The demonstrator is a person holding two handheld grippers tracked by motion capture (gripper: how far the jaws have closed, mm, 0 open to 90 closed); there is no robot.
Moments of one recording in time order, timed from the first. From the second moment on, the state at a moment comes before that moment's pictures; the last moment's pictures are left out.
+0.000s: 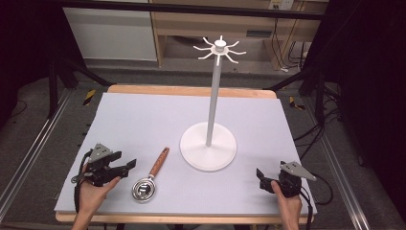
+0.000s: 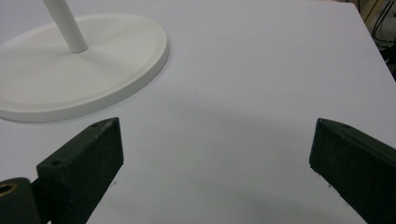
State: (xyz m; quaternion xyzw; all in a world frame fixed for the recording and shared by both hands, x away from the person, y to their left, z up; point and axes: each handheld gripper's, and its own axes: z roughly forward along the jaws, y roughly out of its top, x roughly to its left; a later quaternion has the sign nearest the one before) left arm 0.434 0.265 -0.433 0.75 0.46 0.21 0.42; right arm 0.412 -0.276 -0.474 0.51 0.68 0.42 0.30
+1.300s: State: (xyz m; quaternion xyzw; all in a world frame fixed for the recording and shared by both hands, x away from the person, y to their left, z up) left arm 0.450 0.213 -0.405 0.80 0.41 0.19 0.39; right arm 0.414 -0.266 -0.473 0.50 0.70 0.41 0.30
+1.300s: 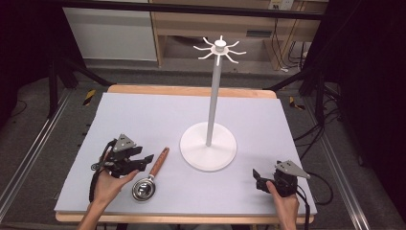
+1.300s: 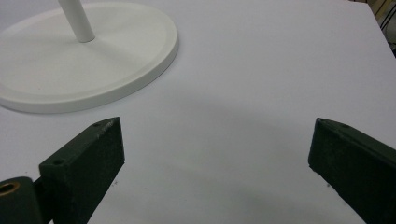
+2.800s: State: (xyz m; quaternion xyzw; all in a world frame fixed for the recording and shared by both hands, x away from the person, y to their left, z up) left arm 0.479 0.172 -0.457 0.85 0.43 0.13 0.26; right arm 0.417 -0.267 -0.474 0.50 0.71 0.40 0.28
